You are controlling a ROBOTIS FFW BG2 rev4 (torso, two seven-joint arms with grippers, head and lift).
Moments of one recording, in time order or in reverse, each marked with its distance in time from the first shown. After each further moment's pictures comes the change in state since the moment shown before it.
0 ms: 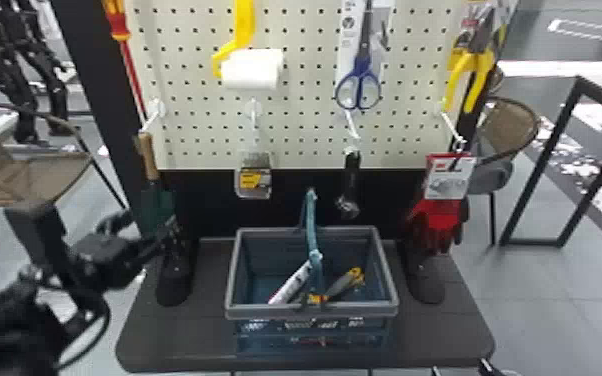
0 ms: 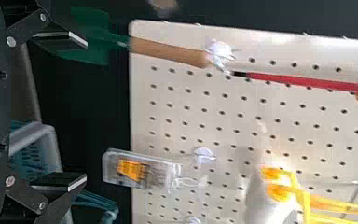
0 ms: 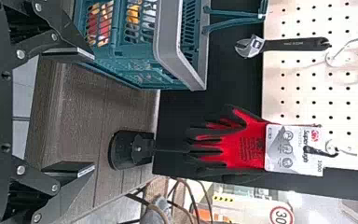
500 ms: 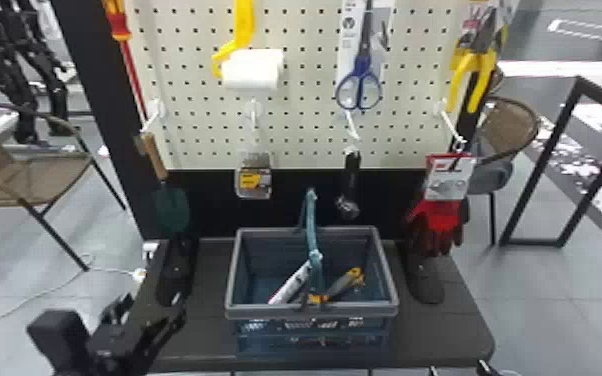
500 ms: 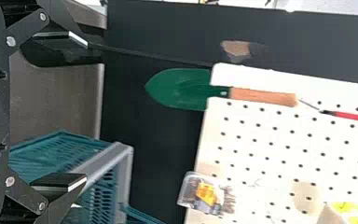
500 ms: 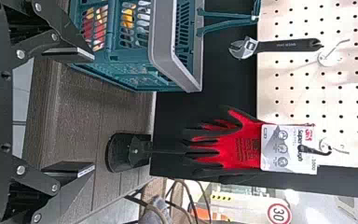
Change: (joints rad) left arm 0.244 0.000 -0.111 0.163 0.095 -0.371 0.280; right arm 0.007 0.018 0.000 0.001 -0.004 -0.023 0.000
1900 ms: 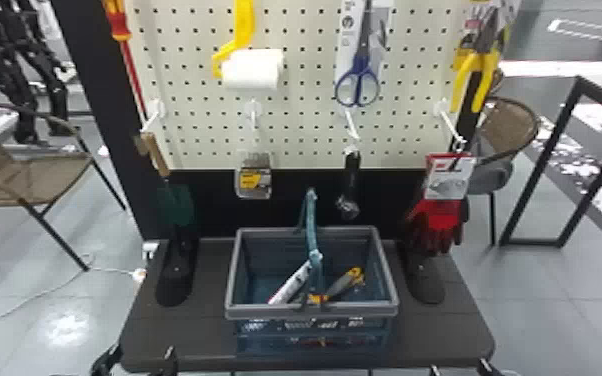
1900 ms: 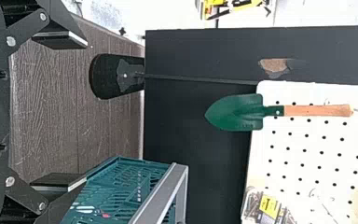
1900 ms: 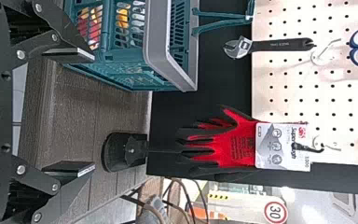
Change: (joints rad) left arm 0.030 0.000 0.018 0.307 -0.091 -0.320 0.031; right arm 0.004 0.003 0.000 -0.001 -0.007 -0.018 0.000
